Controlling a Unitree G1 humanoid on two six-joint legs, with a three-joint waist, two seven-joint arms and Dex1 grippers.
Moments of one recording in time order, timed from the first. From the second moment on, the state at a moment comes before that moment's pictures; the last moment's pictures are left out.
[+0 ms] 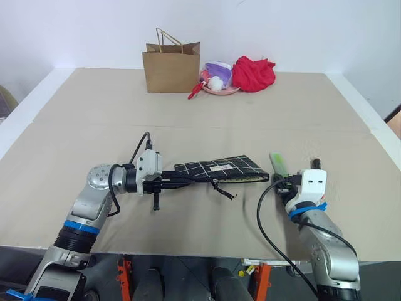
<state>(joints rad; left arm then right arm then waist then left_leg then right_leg) -0.46 0.49 -0.14 0.06 -0.38 0.04 -1.26 -0.04 -0.29 -0.21 -0.27 0.27 0.47 0.15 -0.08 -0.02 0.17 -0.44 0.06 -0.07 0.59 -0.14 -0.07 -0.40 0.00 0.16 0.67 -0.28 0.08</state>
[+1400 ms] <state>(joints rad) -0.45 0.48 -0.14 -0.01 -0.41 0.10 -1.28 -0.10 -0.98 -0.24 -0.33 0.79 0.76 1.13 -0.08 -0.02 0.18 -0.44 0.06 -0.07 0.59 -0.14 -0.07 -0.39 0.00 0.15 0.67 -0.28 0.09</state>
